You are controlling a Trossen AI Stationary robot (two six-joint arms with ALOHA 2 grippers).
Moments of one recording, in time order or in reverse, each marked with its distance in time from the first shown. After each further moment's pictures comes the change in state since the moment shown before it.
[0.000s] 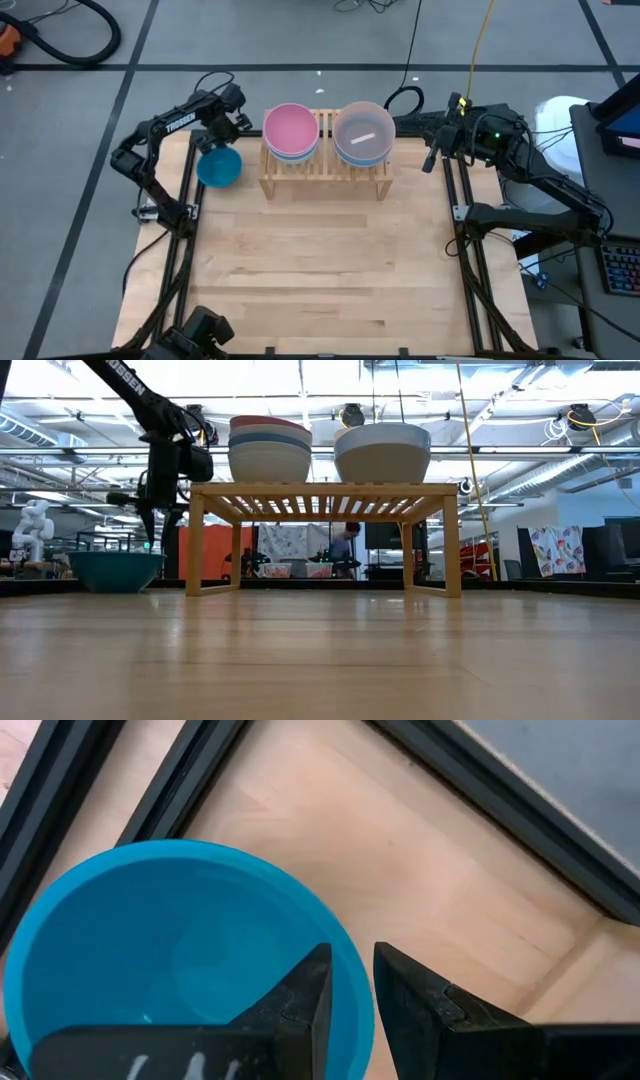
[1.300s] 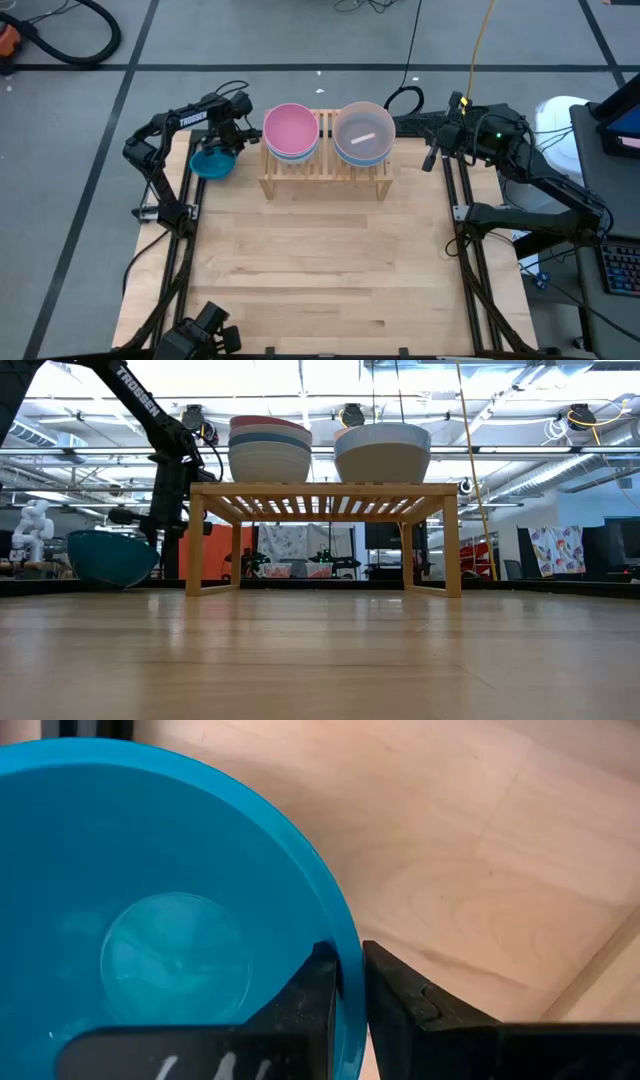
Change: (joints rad) left arm 0.001 0.138 0.003 -0.013 0.081 0.267; right arm 0.000 0.000 0.000 0.025 0.000 -0.003
